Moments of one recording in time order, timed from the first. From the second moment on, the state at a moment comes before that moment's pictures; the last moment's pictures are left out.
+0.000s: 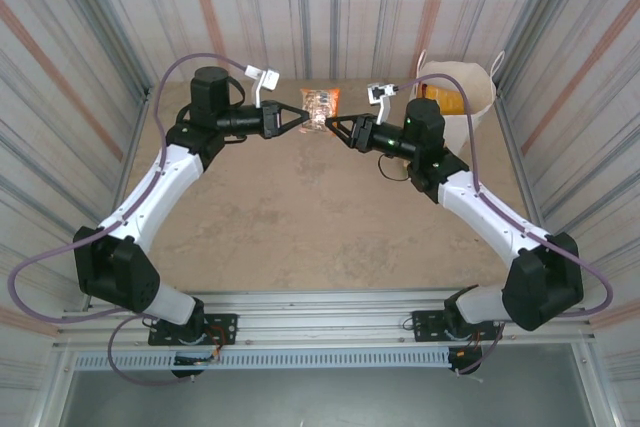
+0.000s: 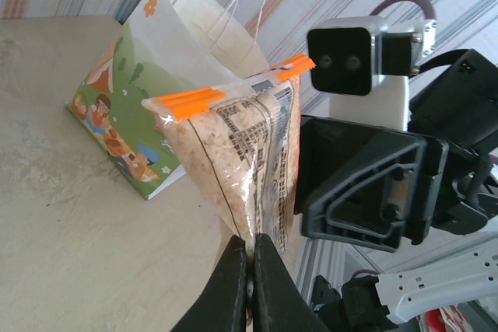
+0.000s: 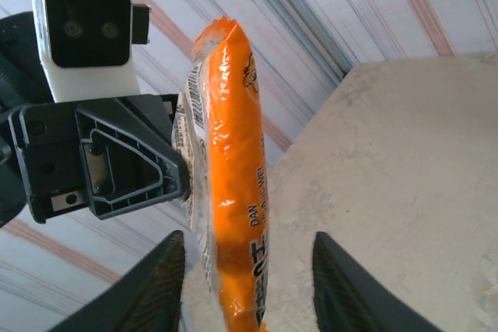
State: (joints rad) left arm -0.34 1.48 1.37 -0.19 0.94 -0.41; right arm 0.47 1.36 1.06 0.22 -0.62 0.68
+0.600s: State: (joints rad) left arm -0.35 1.48 1.37 -0.20 0.93 -0.38; right arm 0.43 1.29 1.02 0.22 -0.57 0.69
